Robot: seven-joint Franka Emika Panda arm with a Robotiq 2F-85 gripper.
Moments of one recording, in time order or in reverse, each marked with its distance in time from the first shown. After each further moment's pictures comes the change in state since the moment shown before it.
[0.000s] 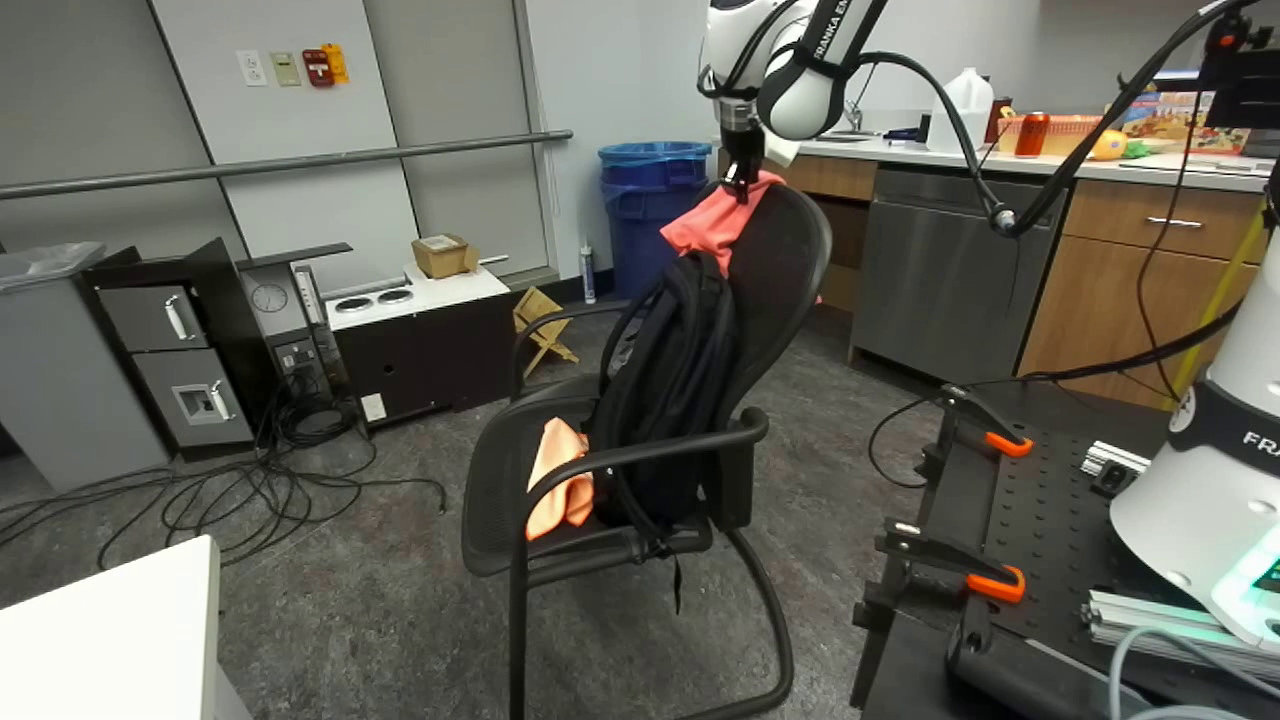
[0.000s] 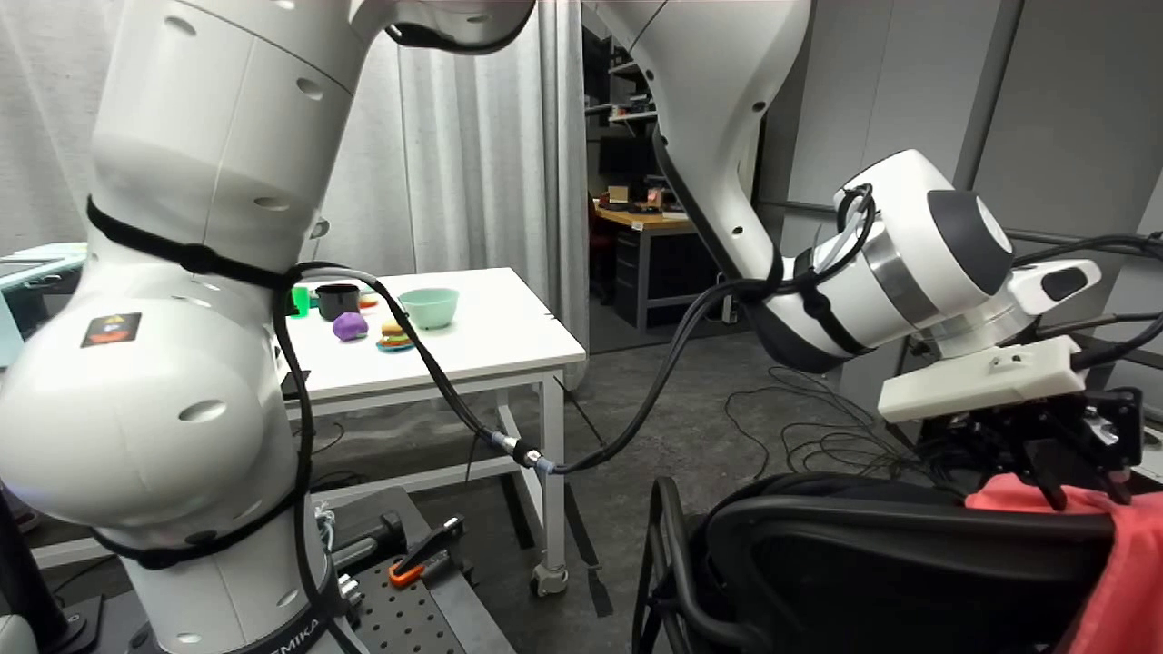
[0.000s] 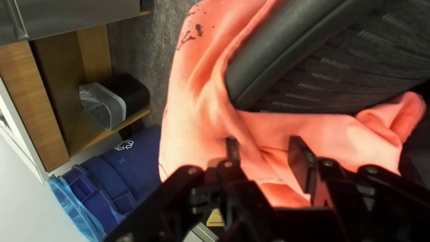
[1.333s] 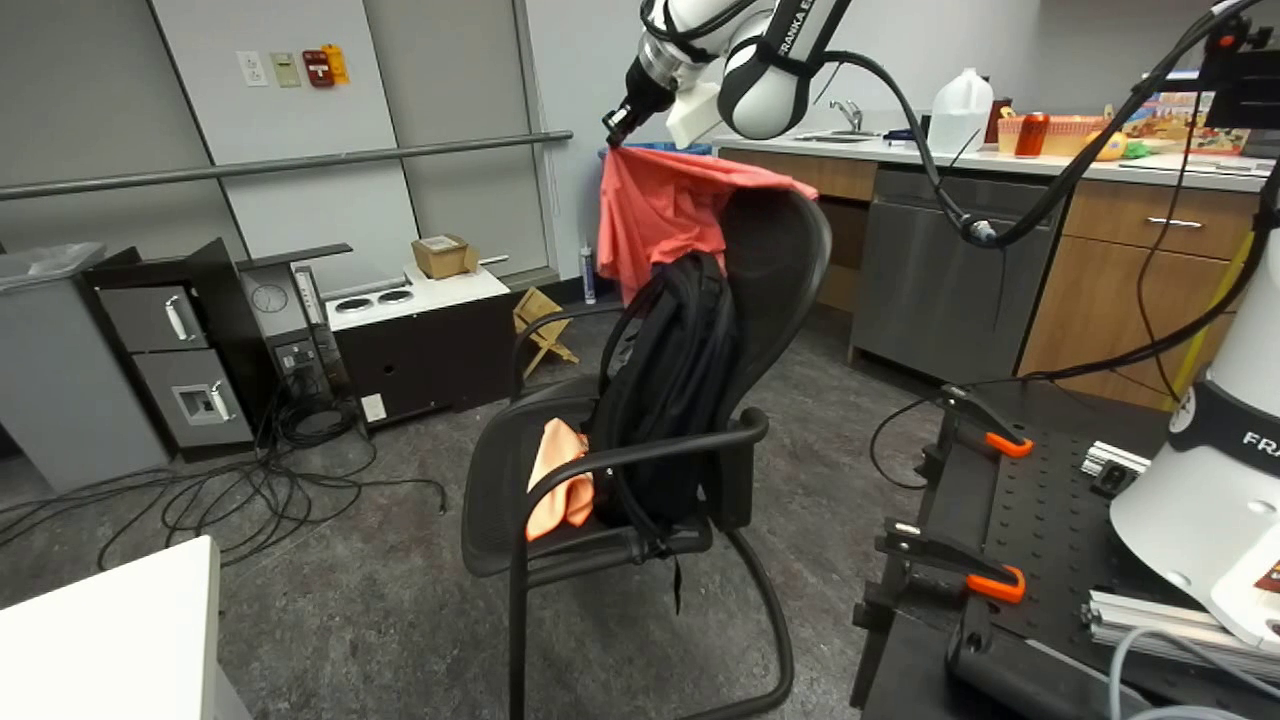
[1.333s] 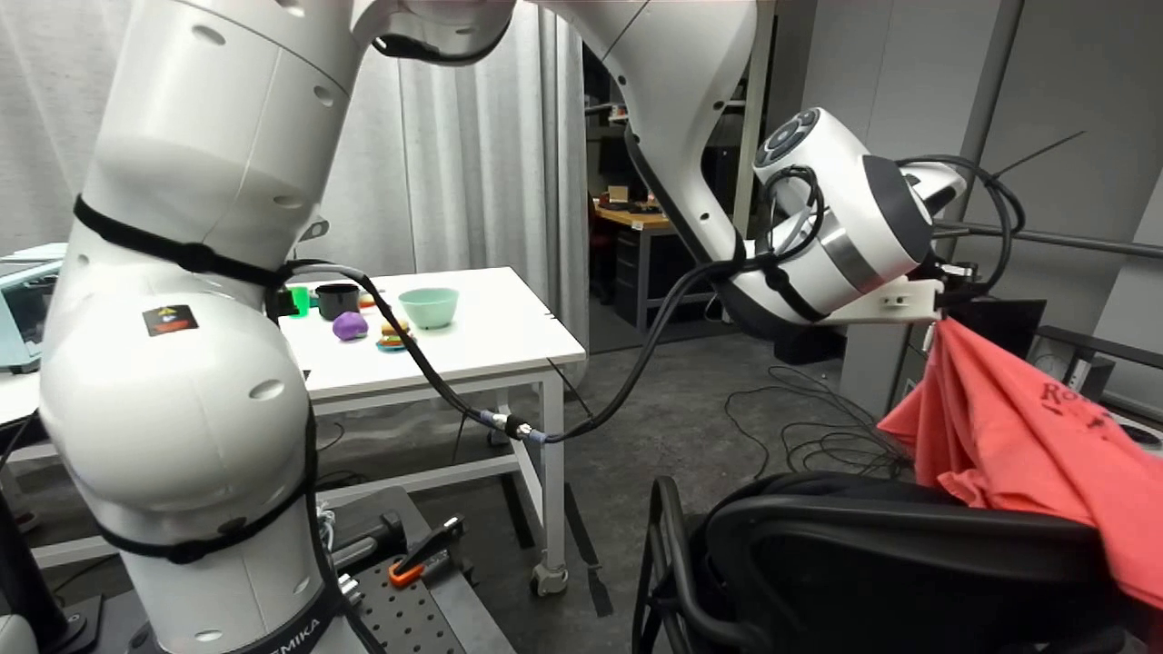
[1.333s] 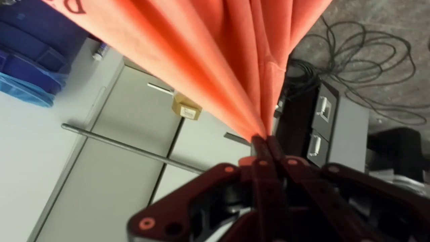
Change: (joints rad) arm 0.221 0.012 -0.108 0.015 0.036 0.629 0.284
